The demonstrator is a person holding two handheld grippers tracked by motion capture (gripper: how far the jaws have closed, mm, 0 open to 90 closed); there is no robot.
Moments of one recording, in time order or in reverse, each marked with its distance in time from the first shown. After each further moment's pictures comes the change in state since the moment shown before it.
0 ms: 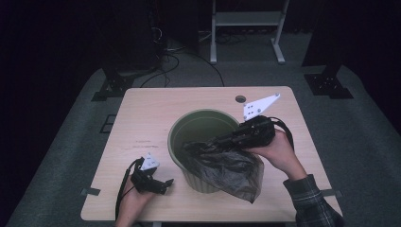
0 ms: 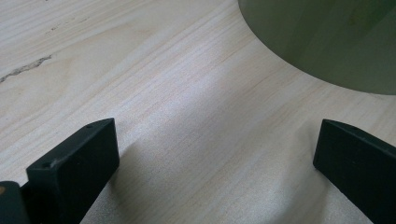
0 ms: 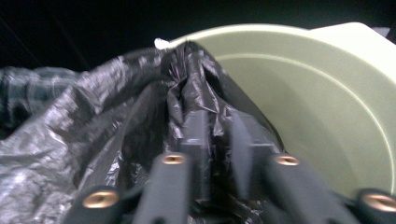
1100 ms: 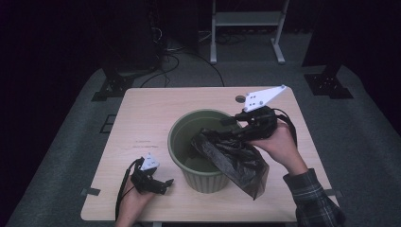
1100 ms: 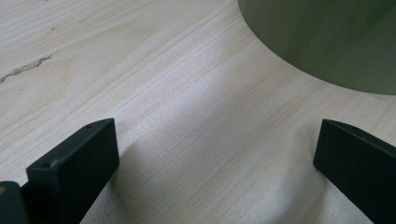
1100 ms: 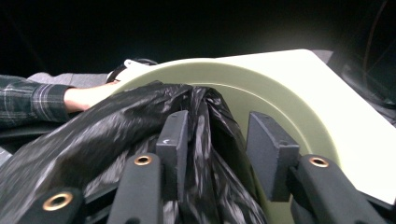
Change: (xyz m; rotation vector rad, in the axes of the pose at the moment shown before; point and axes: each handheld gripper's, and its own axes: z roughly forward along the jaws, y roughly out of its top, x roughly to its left) left arm 0.000 0.000 0.000 0.000 0.000 -0.001; right arm 0.005 0.026 -0.015 -0.034 -0.151 -0.074
